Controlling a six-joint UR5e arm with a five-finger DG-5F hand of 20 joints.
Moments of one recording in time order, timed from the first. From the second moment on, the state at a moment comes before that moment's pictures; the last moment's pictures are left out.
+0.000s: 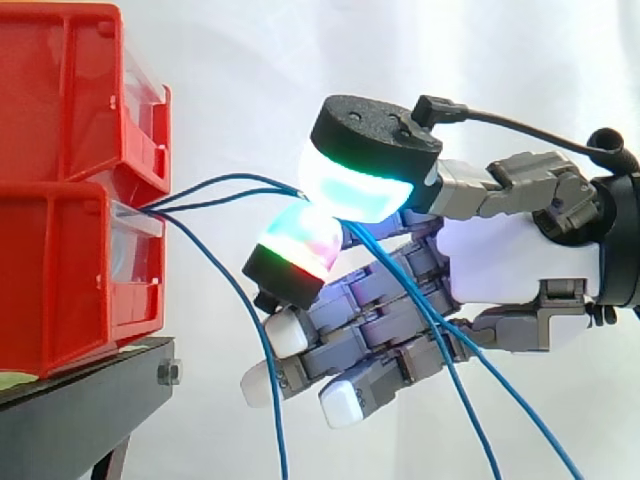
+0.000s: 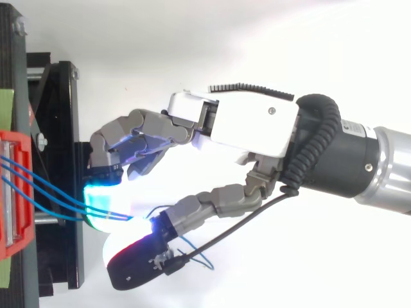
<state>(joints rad) 0.19 -2.30 -1.14 -2.83 -1.16 -0.17</state>
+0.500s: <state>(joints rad) 0.19 -2.30 -1.14 -2.83 -1.16 -0.17</state>
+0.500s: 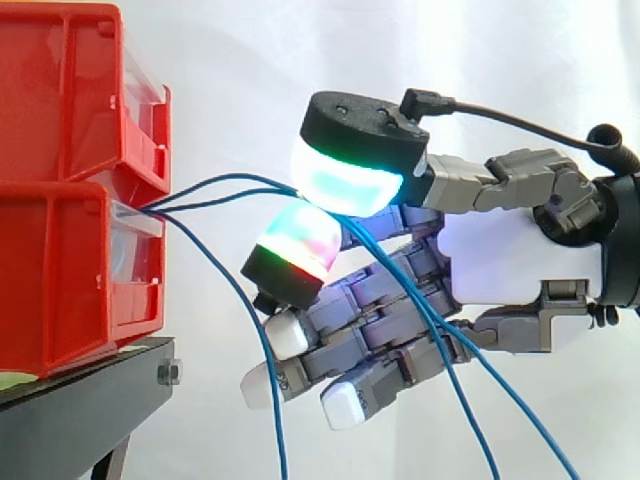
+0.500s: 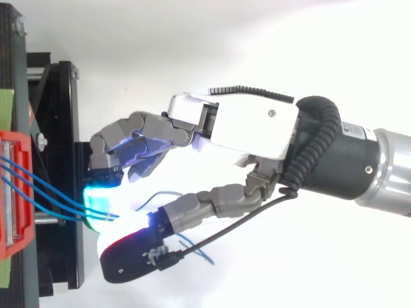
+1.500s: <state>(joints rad) 0.19 -2.30 -1.14 -2.85 -1.17 -0.15</state>
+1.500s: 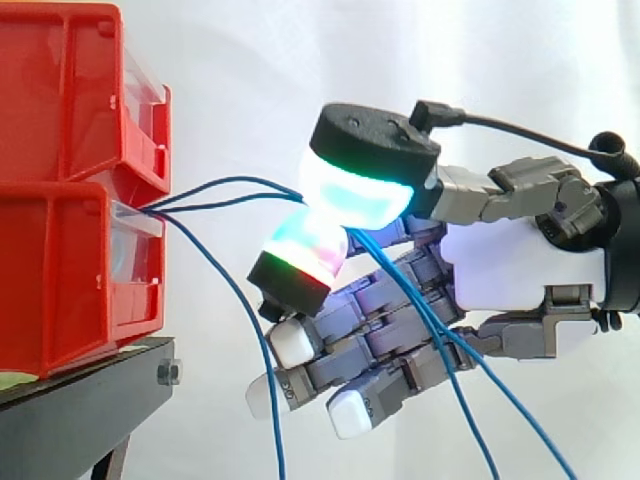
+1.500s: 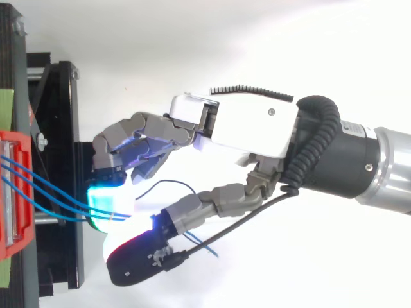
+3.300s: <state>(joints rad) 0.19 -2.30 -1.14 -2.85 -1.17 -0.15</state>
